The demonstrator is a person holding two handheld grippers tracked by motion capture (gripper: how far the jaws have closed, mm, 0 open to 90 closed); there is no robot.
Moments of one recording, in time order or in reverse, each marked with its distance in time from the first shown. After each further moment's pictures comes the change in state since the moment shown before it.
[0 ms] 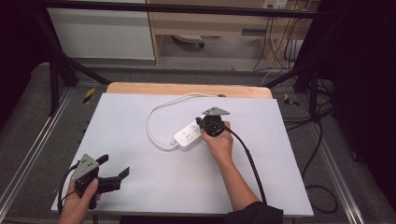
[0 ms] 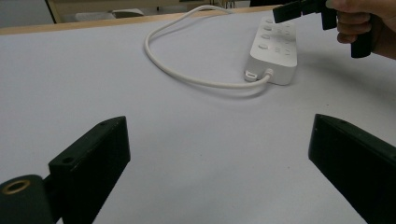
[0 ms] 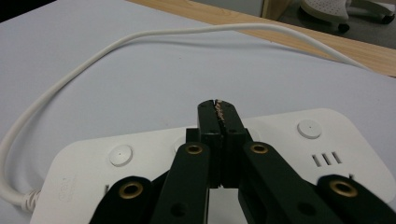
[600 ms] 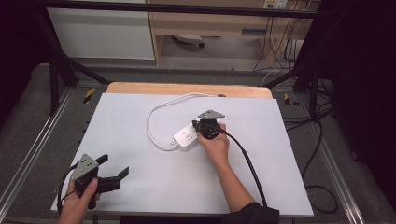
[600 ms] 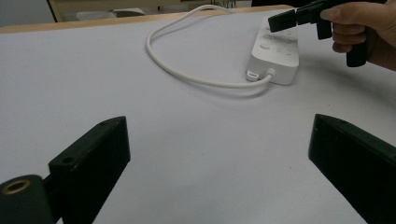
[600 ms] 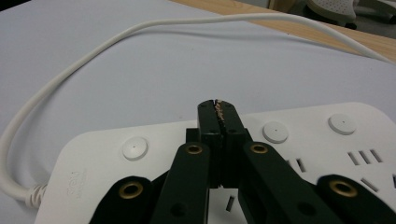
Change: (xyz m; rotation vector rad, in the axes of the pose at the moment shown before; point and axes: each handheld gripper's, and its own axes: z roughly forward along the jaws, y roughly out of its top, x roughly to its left) left arm 0.001 0.000 0.000 0.002 -0.001 -0.013; right arm 0.011 -0.007 0.010 0.012 0.010 -0.015
